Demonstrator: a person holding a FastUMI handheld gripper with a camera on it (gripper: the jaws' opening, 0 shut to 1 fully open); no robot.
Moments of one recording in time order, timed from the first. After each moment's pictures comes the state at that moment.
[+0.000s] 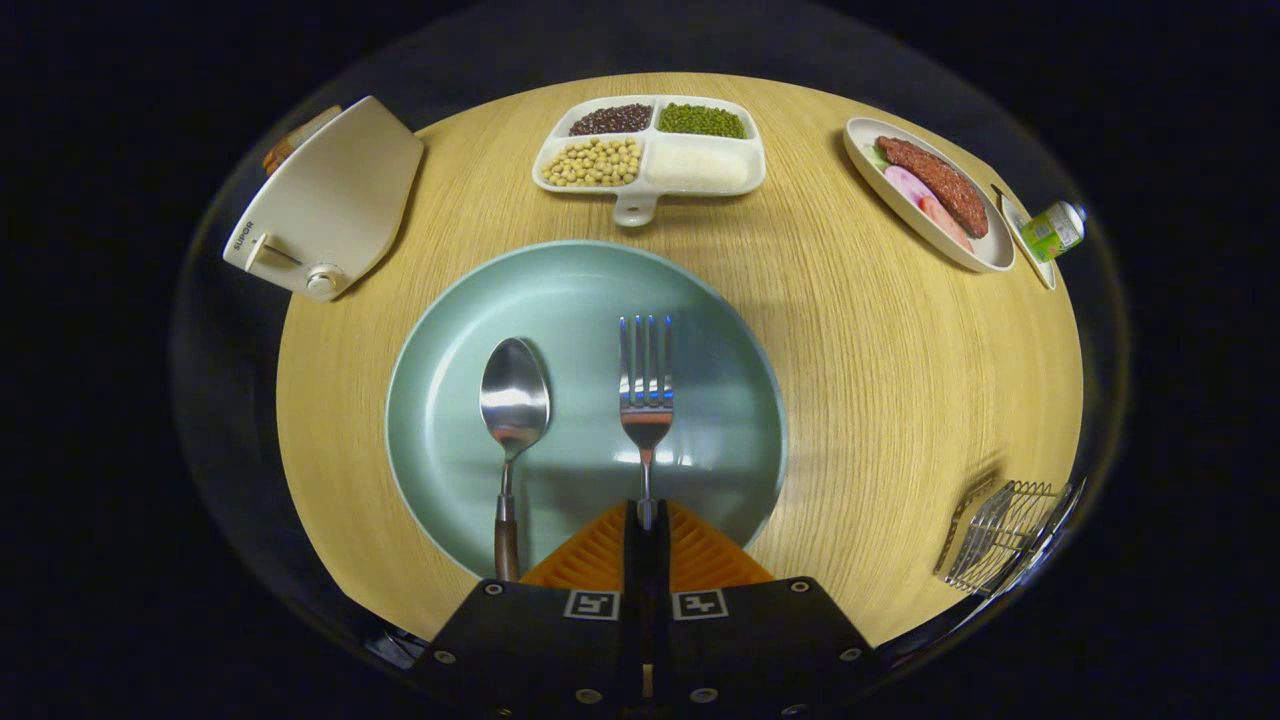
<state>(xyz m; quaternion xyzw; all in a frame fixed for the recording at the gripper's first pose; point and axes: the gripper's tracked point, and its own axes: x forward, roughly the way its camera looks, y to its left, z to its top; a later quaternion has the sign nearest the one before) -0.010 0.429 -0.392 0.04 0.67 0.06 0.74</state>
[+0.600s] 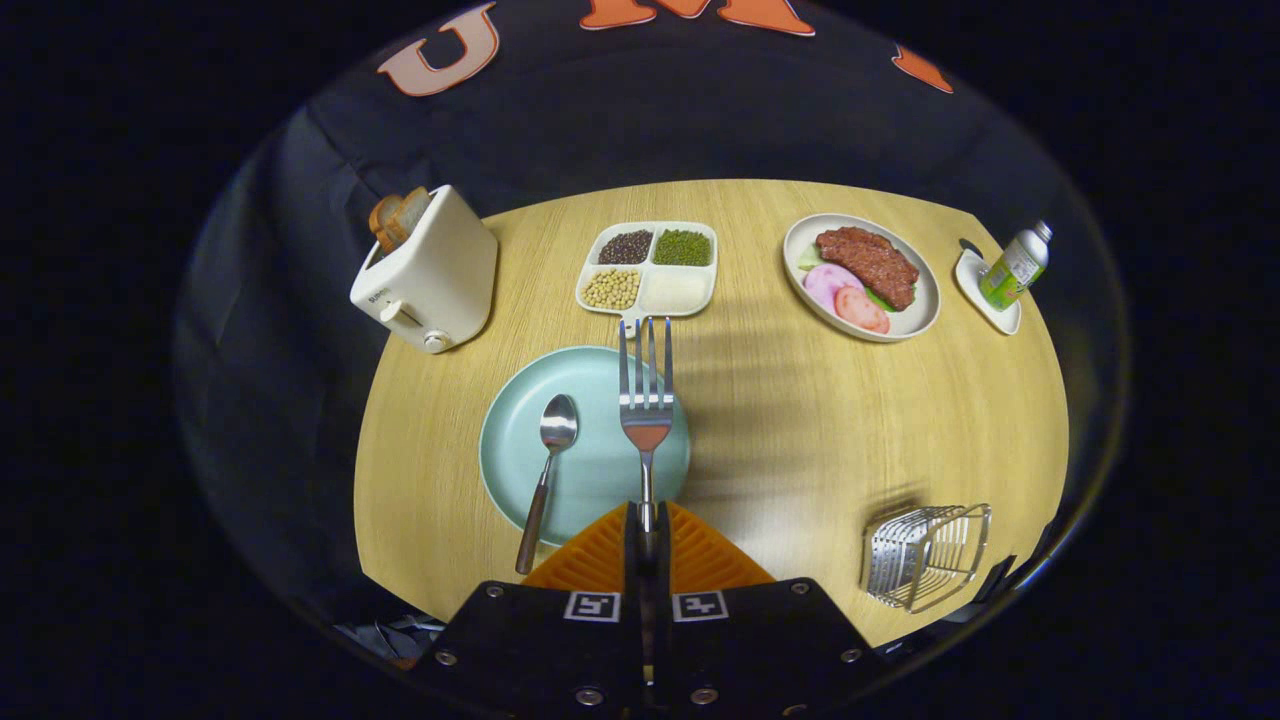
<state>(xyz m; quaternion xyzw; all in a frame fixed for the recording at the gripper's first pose) -0.013 0.349 -0.269 0.08 0.56 0.10 0.82</state>
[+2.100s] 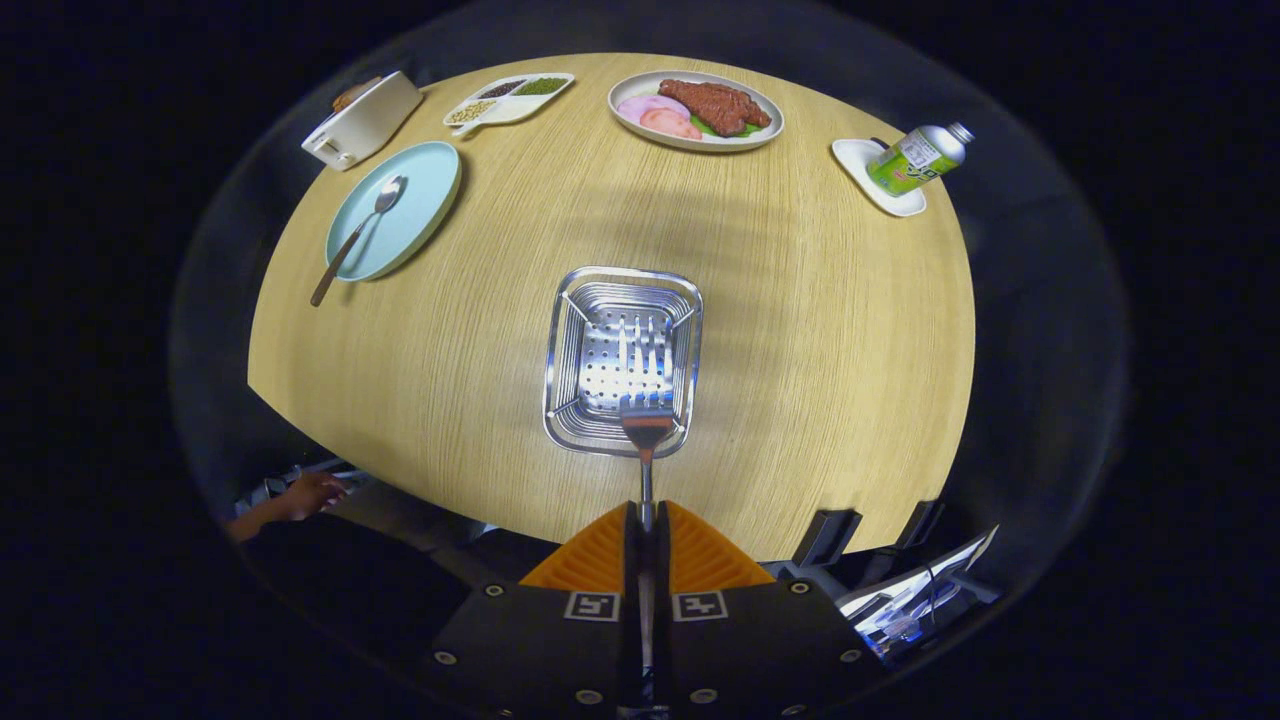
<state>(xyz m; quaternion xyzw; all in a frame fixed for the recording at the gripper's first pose) -0.157 0.107 -0.313 -0.09 0.72 0.10 0.68</state>
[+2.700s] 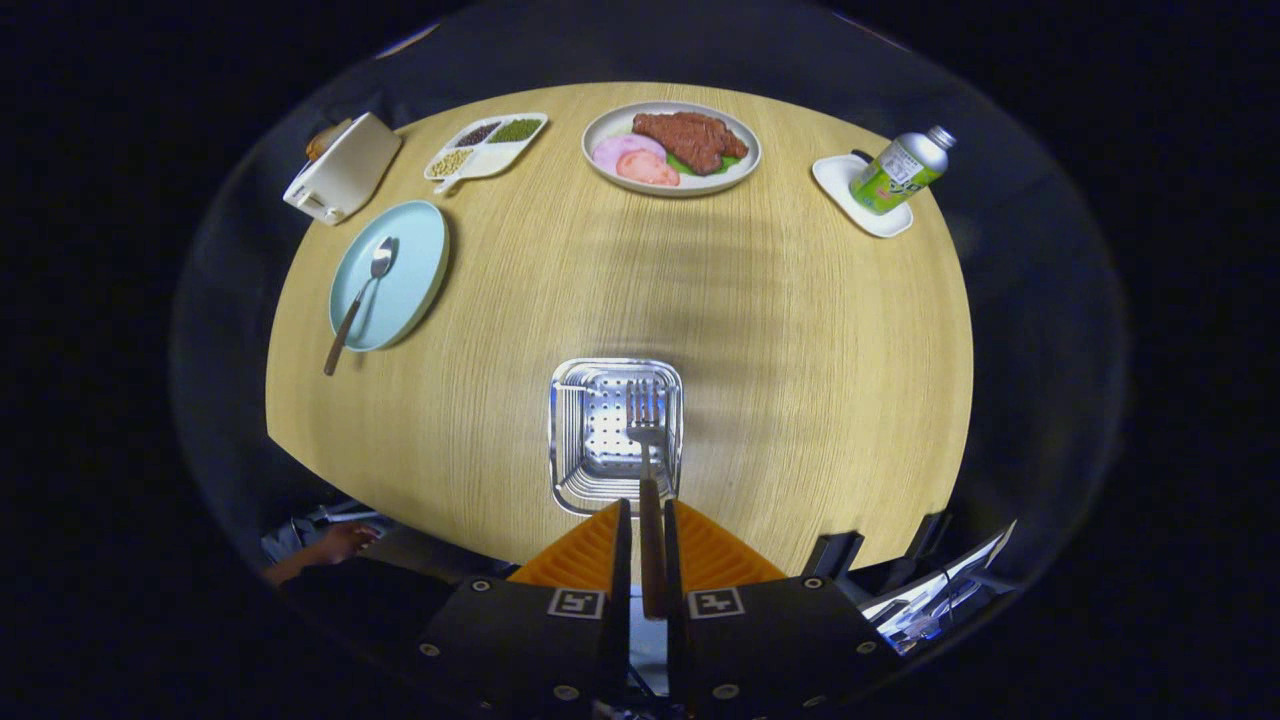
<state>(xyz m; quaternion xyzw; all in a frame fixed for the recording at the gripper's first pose) -0.098 0.126 -0.290 -0.03 0.67 0.09 0.74</state>
